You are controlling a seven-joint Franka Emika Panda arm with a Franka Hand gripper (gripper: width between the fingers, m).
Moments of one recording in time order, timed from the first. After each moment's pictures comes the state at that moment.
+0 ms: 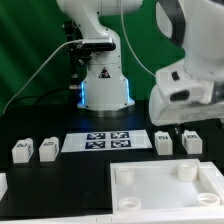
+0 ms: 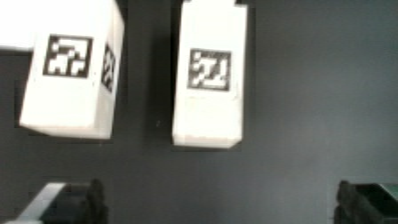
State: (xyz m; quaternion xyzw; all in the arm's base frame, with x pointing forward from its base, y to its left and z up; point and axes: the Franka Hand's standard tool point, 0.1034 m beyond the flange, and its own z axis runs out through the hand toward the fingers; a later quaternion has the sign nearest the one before) arm 0.430 0.172 0.056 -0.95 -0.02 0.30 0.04
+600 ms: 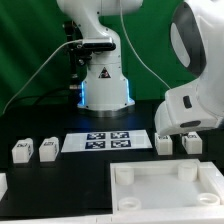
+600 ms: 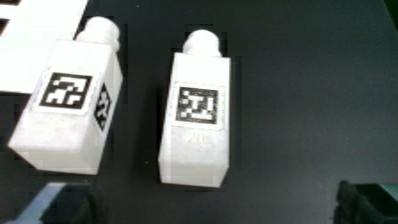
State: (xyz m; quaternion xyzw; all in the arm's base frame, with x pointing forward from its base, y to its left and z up) arm 0.430 0.179 0.050 -0.91 -0.03 0.41 0.04
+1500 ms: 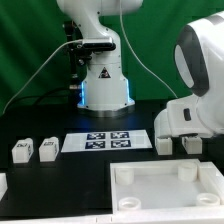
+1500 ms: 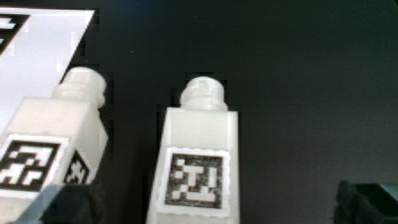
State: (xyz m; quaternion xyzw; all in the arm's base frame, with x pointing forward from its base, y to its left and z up) arm 0.392 0.182 0.031 -0.88 -0.02 0.47 0.02
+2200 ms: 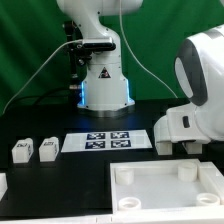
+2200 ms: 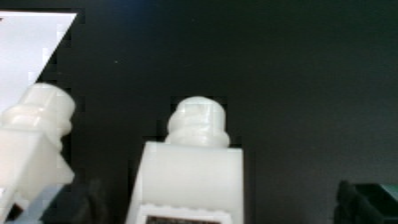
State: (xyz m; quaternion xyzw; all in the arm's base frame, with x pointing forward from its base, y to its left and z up) arm 0.362 0.186 0.011 -0.88 -0.02 0.48 0.01
